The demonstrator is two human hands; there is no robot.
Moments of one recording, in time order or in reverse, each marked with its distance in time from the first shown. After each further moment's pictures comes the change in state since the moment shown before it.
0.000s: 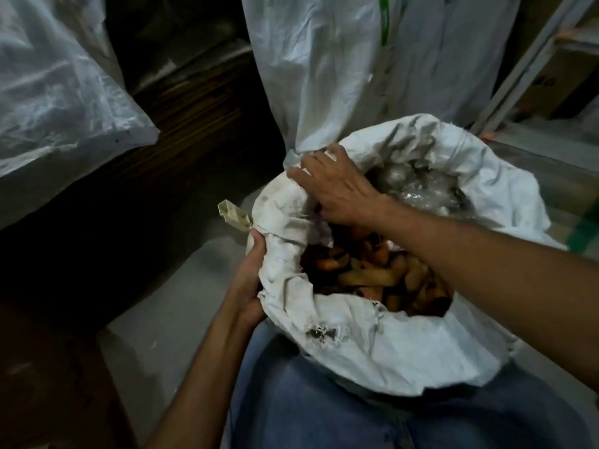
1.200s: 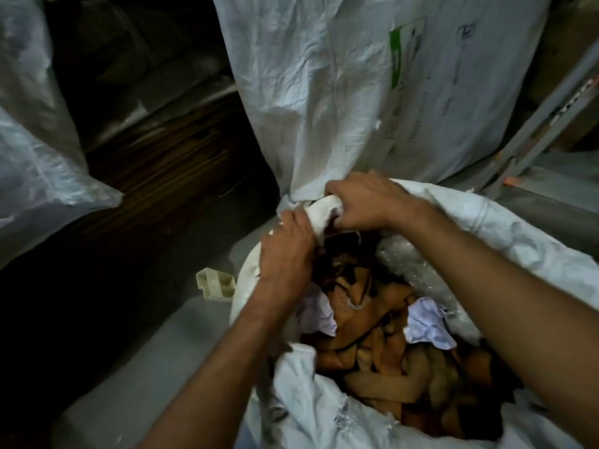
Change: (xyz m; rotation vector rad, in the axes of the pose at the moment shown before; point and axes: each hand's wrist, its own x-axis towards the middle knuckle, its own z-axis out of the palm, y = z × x) left_hand 0.056 0.120 0.125 1.579 0.501 1.540; right_hand 0.080 0.115 0.027 0.378 -0.157 0.233
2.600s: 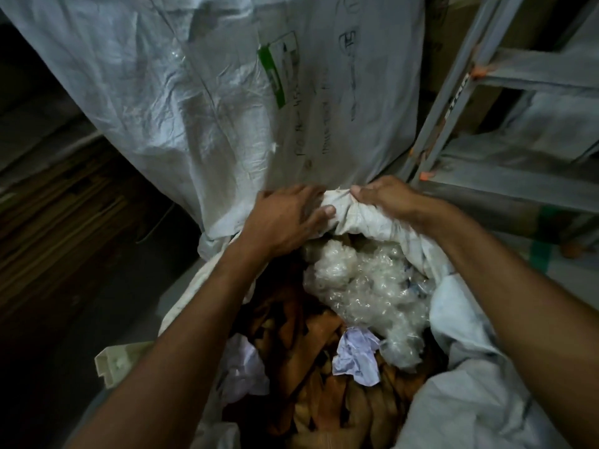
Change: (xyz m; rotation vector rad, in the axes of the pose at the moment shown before) left_hand 0.138 0.103 0.002 -0.238 -0.084 0.527; right_hand -0.069 0.184 0.031 1.151 0.123 0.562
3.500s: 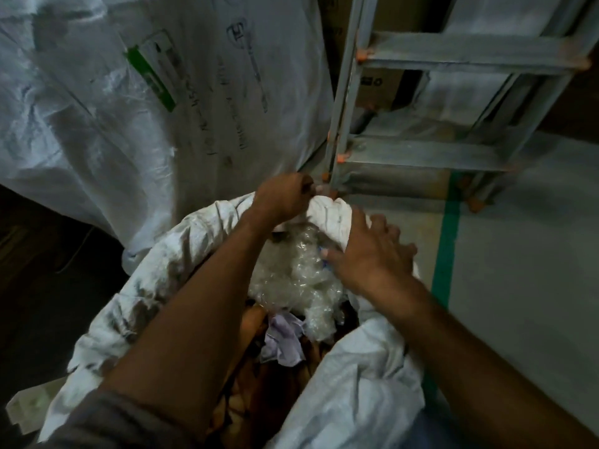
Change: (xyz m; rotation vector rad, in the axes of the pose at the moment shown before) left_hand 0.101 0.107 0.069 -0.014 -0.179 0.042; right_hand -0.142 0.046 0.007 -0.659 0.366 0.403
